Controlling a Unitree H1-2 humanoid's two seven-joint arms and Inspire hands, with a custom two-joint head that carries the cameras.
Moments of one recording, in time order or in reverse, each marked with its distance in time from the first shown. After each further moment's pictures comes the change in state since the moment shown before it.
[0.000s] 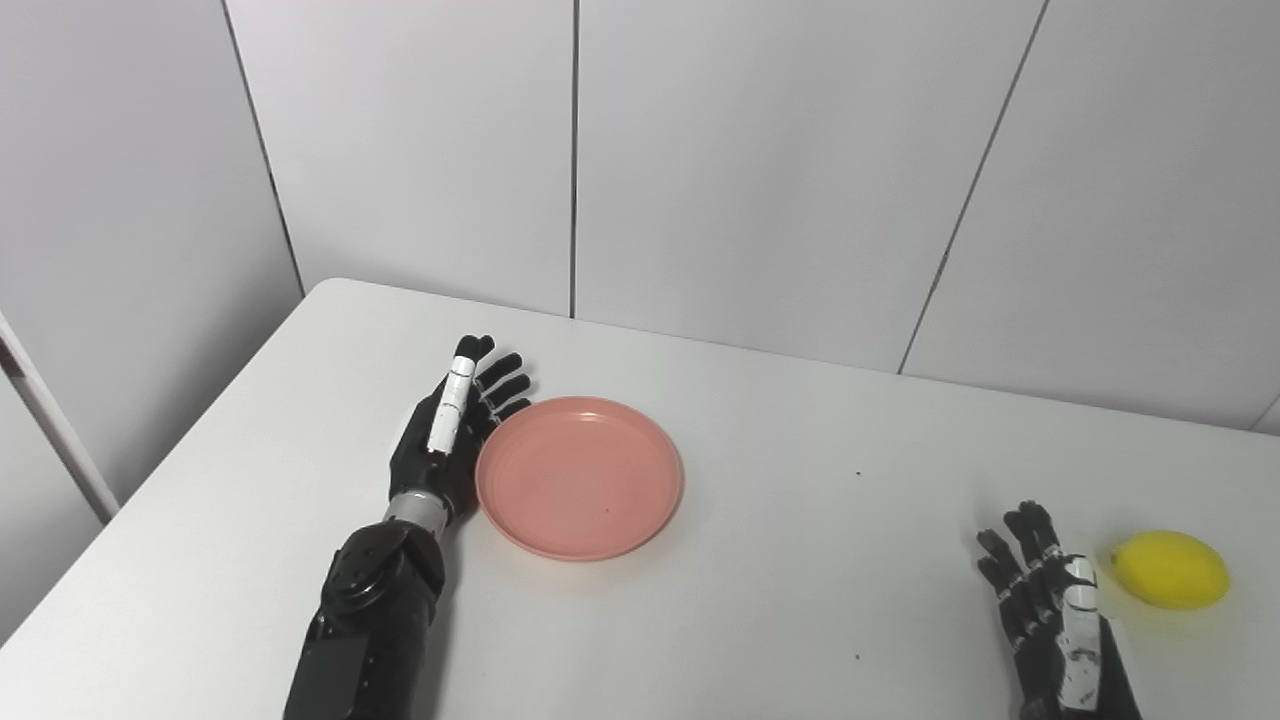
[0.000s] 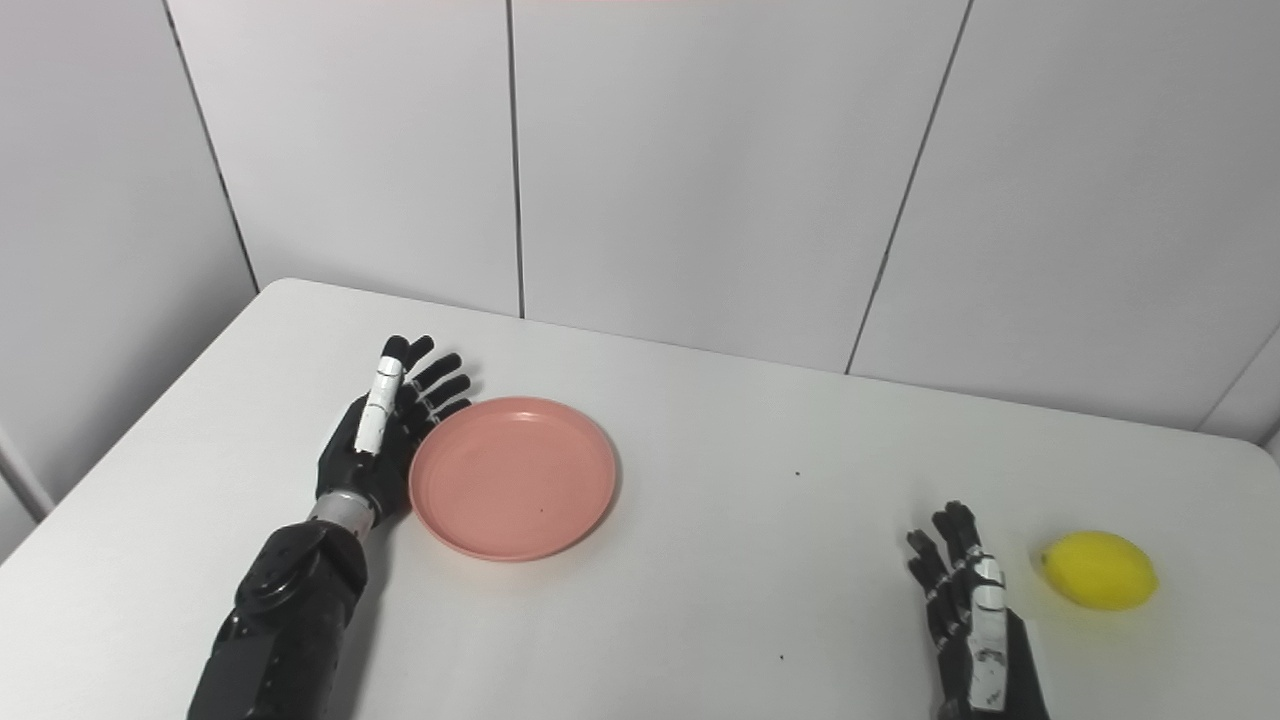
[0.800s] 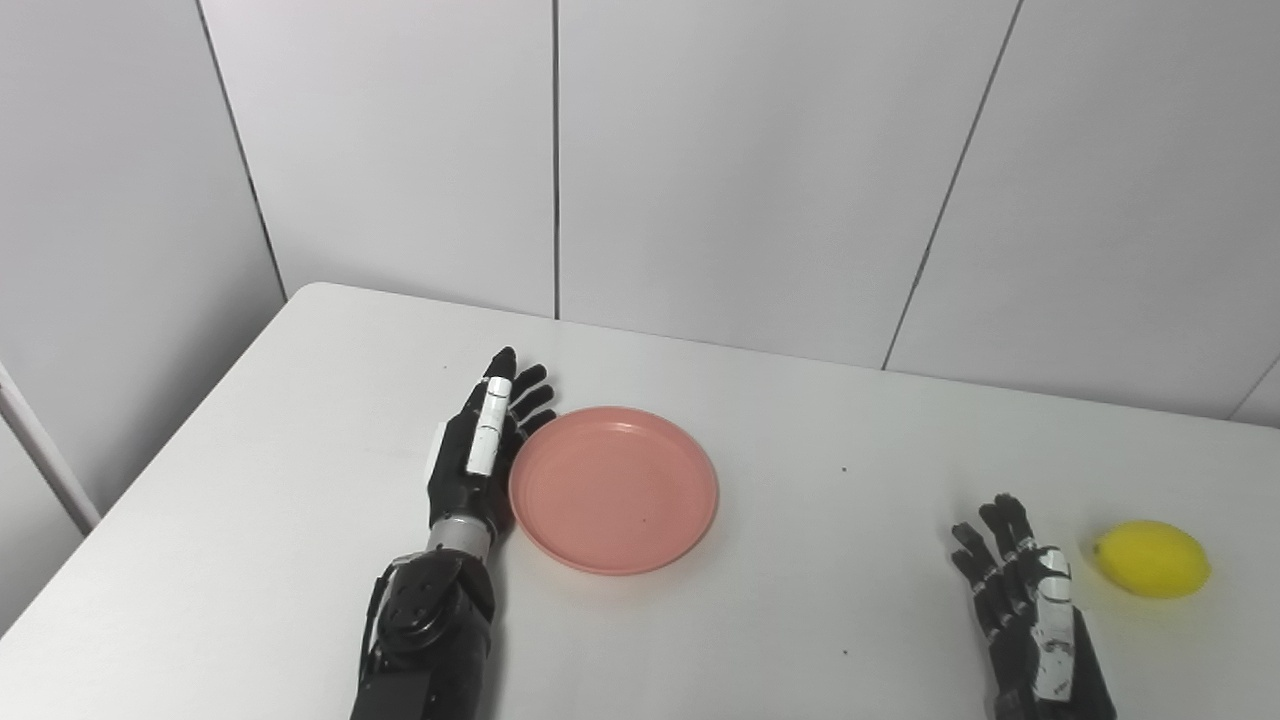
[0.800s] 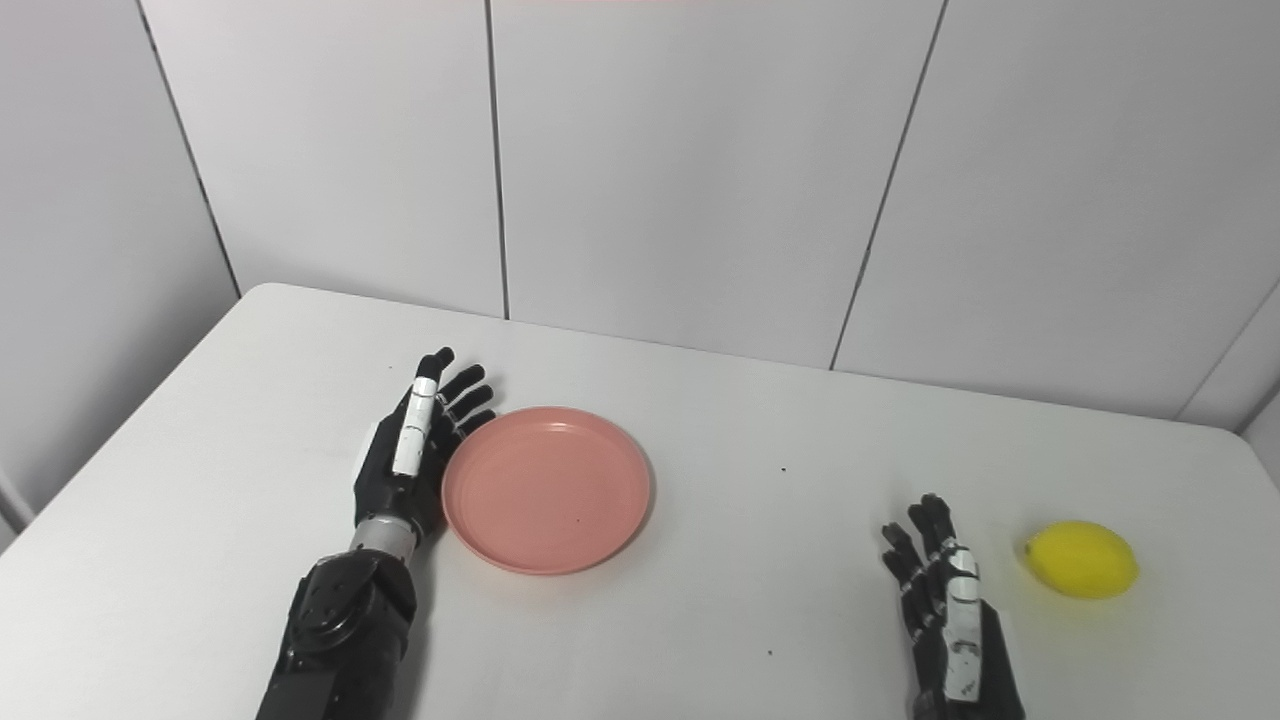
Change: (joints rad) left arm 0.024 -0.114 -0.046 -0.015 0.098 -0.089 0.070; right arm 0.008 0.022 0.010 -0.017 -0.002 0.006 -0.007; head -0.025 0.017
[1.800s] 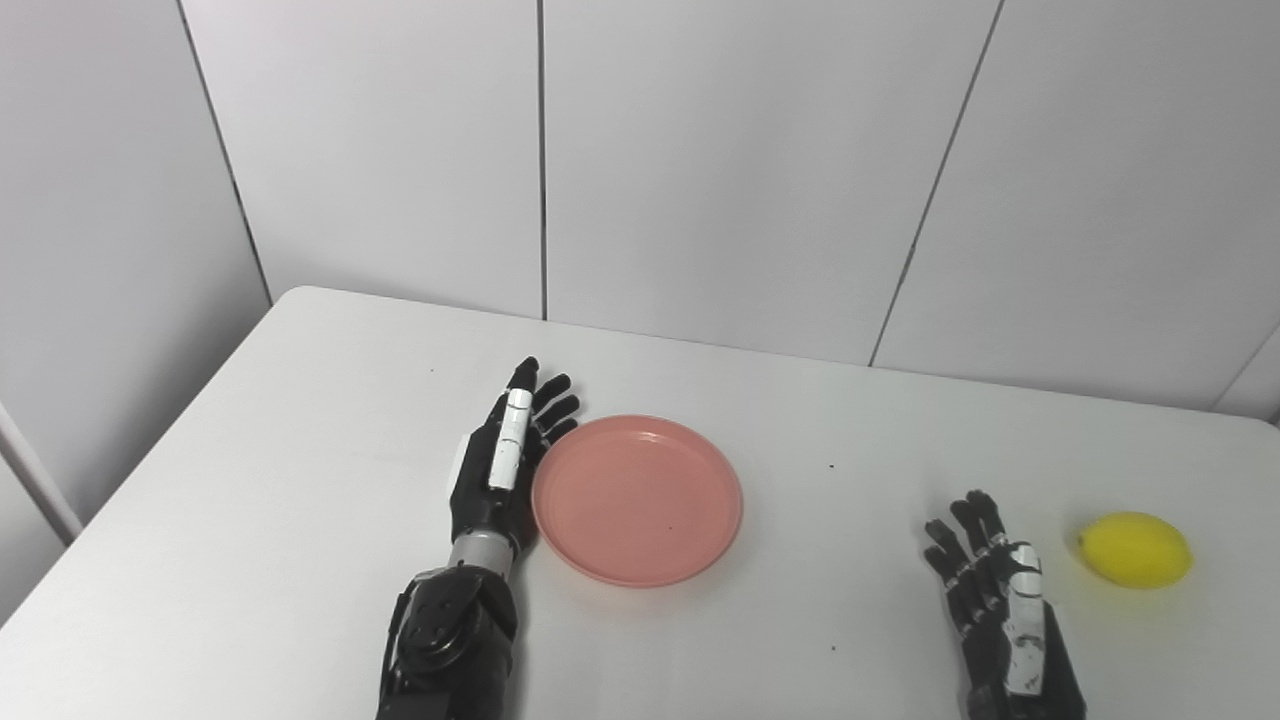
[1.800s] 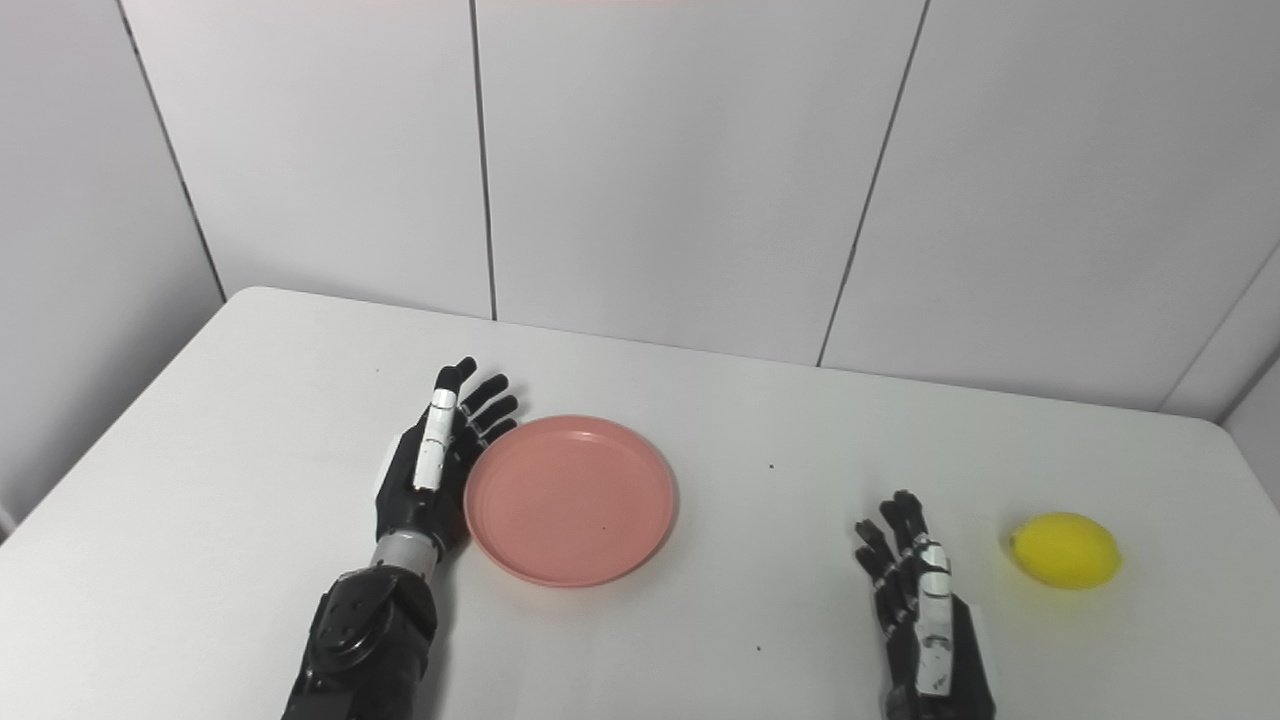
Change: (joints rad) left arm 0.019 -0.059 -0.032 -0.021 0.001 0.003 -0.007; right arm 0.014 0.022 0.029 -0.020 -0.008 0.010 -0.026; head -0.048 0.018
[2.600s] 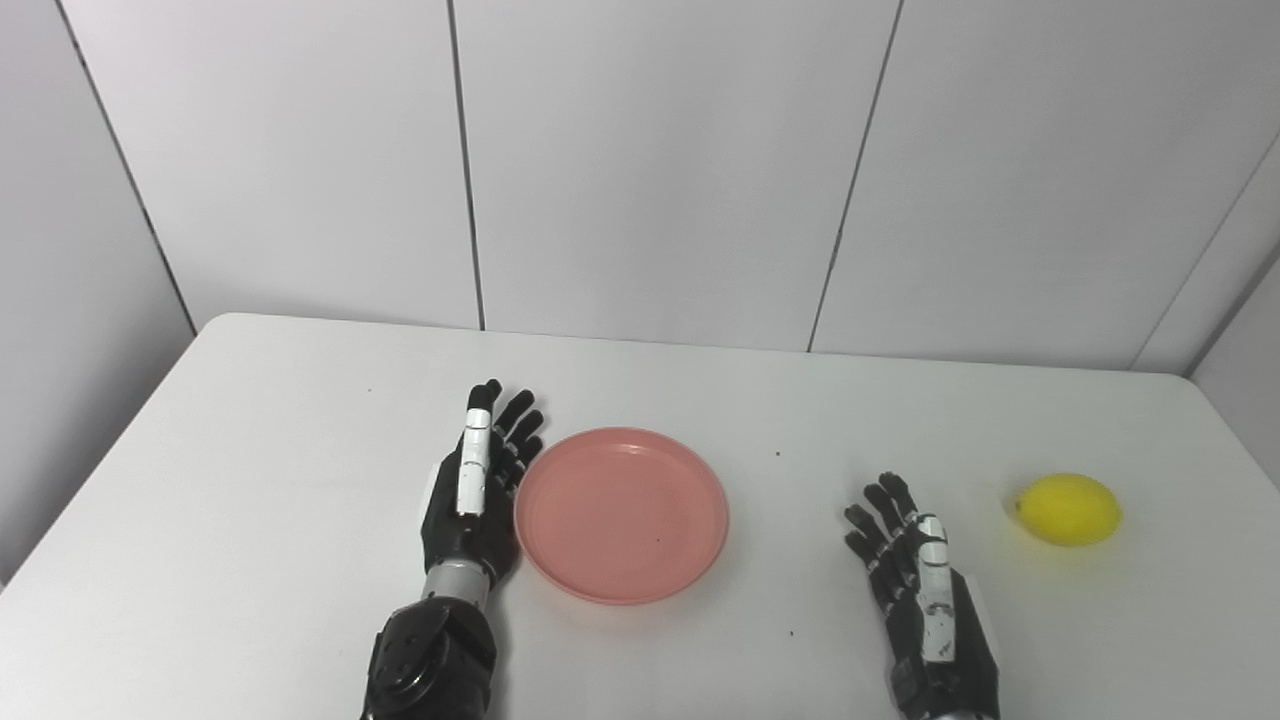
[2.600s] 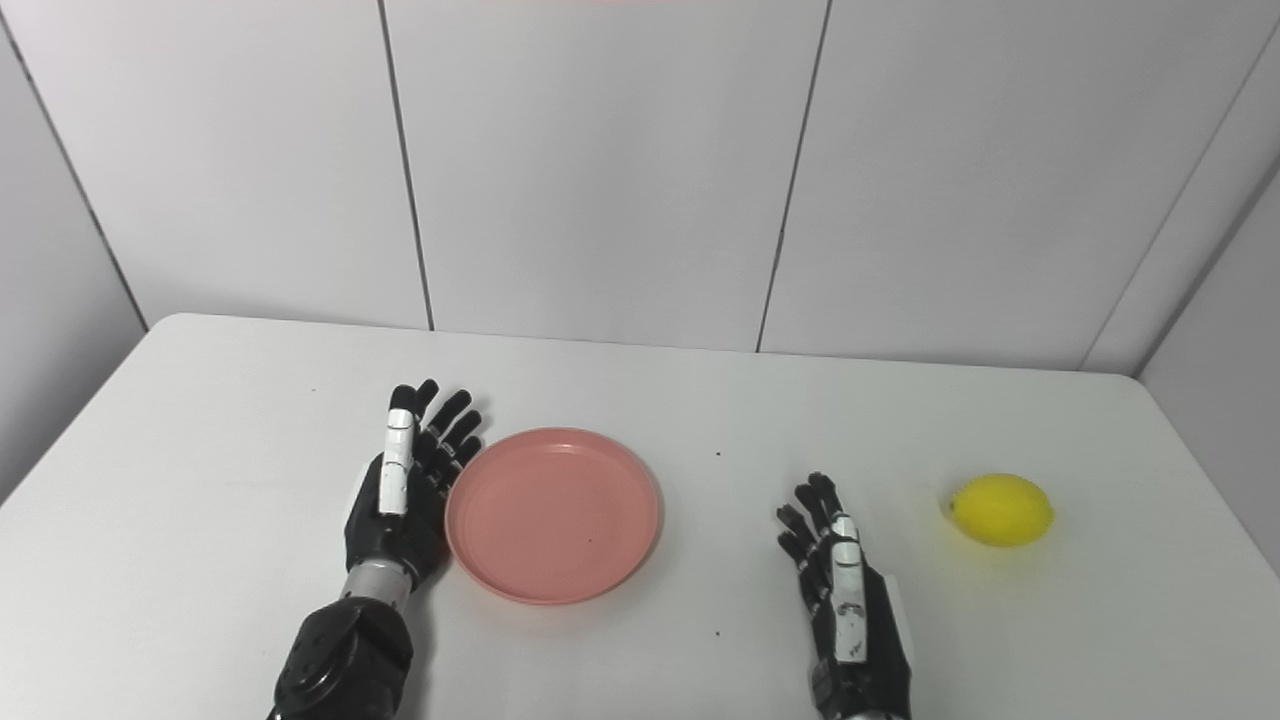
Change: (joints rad) left arm 0.028 -0.024 -0.018 -0.064 -0.069 0.071 -0.027; right arm 0.006 0.064 0.033 -0.018 -0.058 0.036 -0.064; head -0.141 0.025
